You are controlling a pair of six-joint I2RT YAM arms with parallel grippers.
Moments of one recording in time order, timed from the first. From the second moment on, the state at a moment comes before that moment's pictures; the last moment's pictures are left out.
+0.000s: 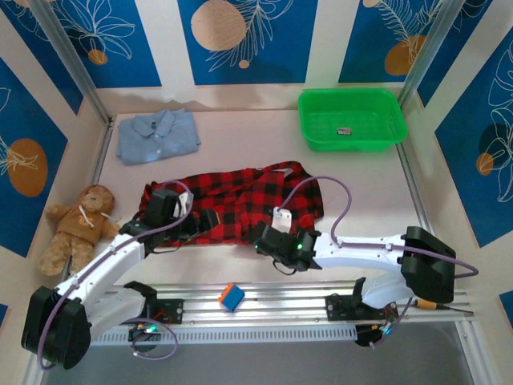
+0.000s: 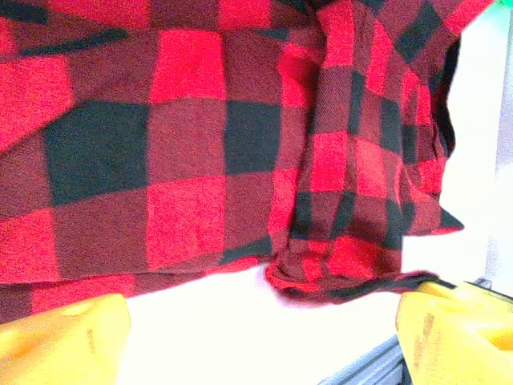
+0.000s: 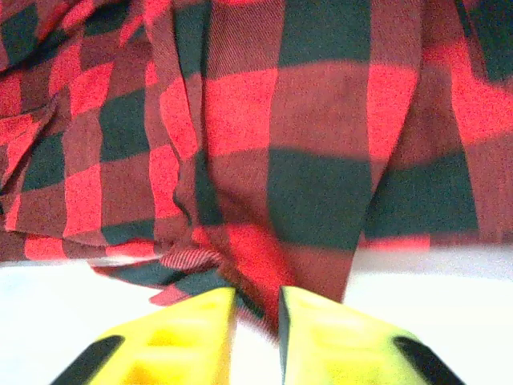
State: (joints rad) left arm -0.42 1.00 0.54 -0.40 0.42 -0.76; right arm 1.21 1.36 0.75 -0.41 0.45 1.25
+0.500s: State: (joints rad) left arm -0.78 1.19 0.66 -0.43 0.33 -0.95; right arm 1.02 1.20 0.92 -0.72 0.38 1.12
